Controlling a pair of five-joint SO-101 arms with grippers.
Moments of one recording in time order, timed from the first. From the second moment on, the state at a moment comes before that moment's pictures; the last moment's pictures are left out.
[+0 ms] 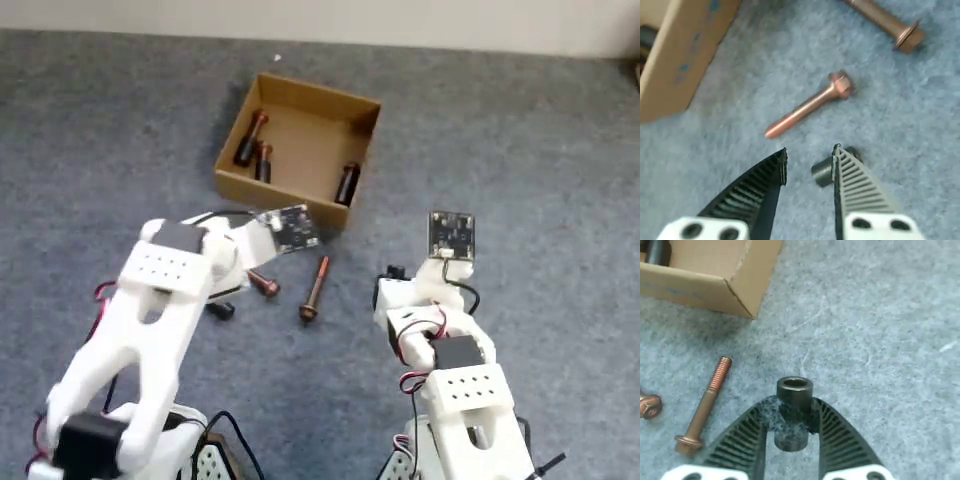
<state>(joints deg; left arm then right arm) 6.3 -20.0 40.8 62.8 -54.9 -13.3 -58.1 78.5 34.2 -9.4</state>
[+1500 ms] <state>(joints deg) 16.7 12.5 22.8 62.6 -55.2 -13.3 -58.1 78.5 34.2 -9.4</state>
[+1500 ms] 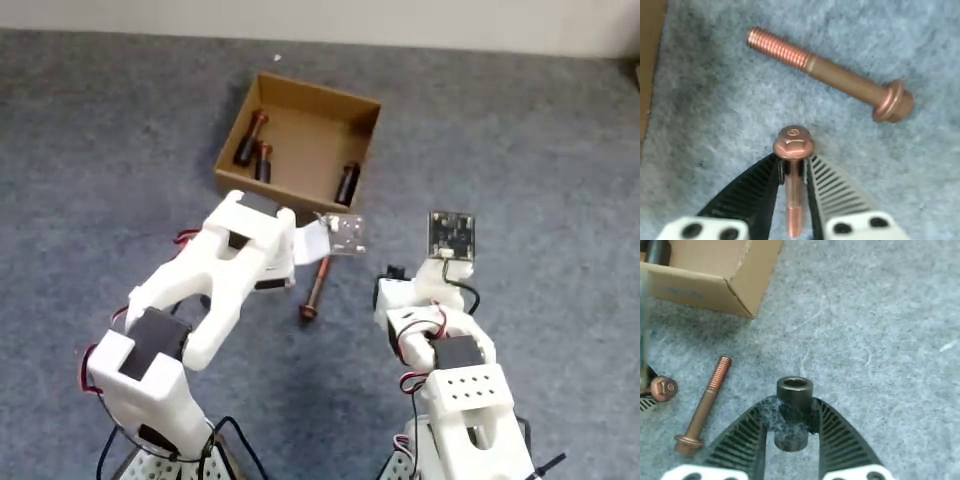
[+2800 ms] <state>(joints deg) 6.2 -71.6 64.3 49.4 -7.8 -13.3 -58.1 78.5 34.2 -9.4</state>
